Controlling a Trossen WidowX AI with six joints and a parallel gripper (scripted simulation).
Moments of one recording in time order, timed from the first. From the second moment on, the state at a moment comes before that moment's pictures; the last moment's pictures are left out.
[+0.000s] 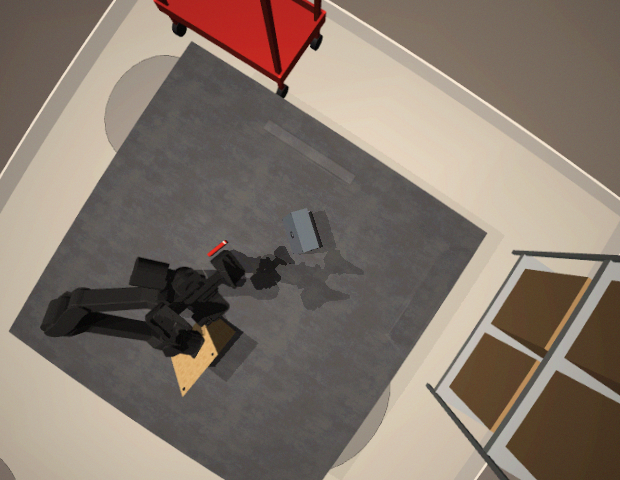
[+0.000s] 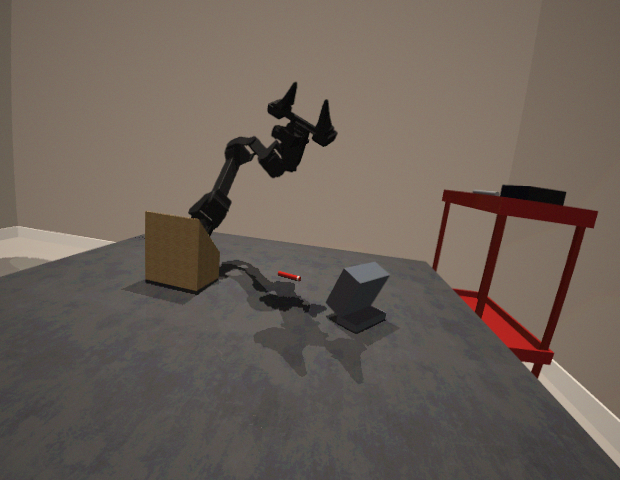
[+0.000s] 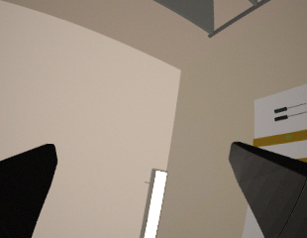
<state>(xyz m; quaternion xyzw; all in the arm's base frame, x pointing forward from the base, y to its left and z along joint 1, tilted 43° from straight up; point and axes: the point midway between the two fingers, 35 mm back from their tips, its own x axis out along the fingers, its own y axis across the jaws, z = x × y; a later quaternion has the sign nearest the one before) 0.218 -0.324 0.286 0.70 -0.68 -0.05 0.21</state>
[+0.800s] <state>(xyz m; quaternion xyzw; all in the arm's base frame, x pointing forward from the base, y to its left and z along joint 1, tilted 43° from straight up) 0.314 -0.290 0.232 0.75 -0.42 -0.27 0.43</state>
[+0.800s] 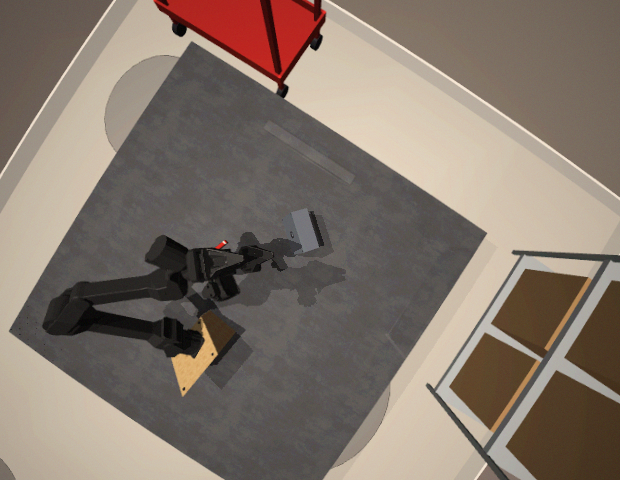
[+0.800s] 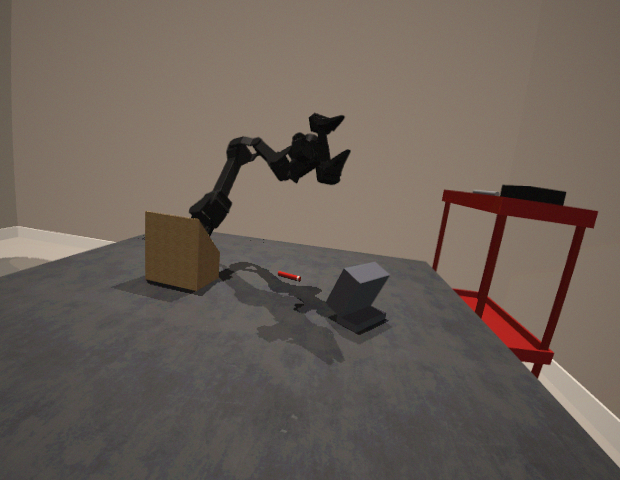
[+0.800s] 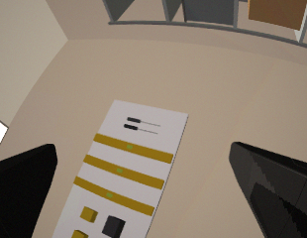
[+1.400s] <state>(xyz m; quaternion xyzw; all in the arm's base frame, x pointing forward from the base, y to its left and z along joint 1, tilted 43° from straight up) 0.363 -0.238 0.181 0.72 -0.16 -0.35 0.58</state>
